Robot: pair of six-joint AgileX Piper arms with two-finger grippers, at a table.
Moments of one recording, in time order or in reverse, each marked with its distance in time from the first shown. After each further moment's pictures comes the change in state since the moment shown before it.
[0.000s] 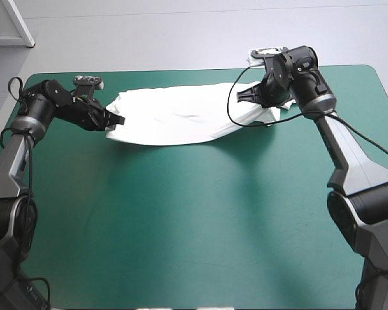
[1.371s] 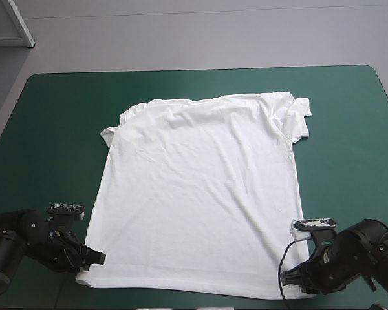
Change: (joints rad) left arm 0.000 -0.864 1.039 0.213 0.197 -0.195; right arm 0.175 -1.053 1.519 0.232 -0.030 0.098
